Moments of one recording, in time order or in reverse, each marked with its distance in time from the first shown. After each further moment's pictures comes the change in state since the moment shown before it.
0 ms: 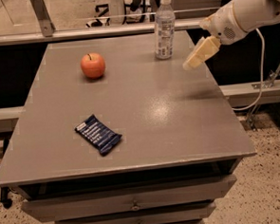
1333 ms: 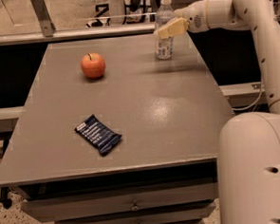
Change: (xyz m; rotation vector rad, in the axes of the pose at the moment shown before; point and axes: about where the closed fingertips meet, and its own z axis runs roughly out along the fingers) arm -0.077 -0.093 0.090 -0.068 -0.455 0.225
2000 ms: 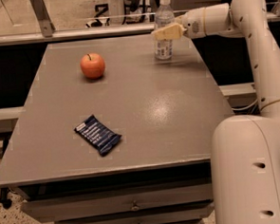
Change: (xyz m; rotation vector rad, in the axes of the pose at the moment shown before) arm 0.016 0.002 0.013 -0.066 -0.035 0.056
